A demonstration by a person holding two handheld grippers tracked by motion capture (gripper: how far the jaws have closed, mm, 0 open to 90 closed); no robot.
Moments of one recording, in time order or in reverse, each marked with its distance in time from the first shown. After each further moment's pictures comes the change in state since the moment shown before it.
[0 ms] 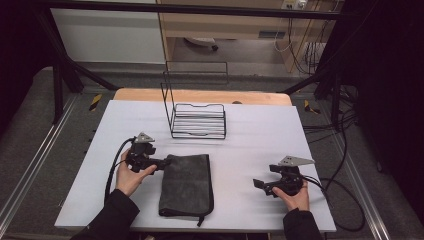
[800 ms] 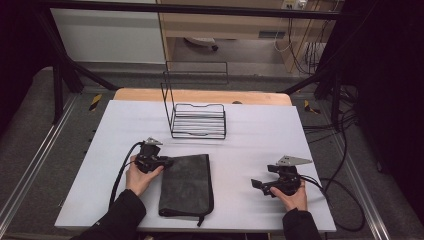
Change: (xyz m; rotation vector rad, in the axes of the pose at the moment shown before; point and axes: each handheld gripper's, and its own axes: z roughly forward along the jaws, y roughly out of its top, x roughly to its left) left arm -0.001 -0.014 0.032 0.096 -0.037 -0.028; right arm 0.003 0.002 0.006 0.013 0.002 -0.004
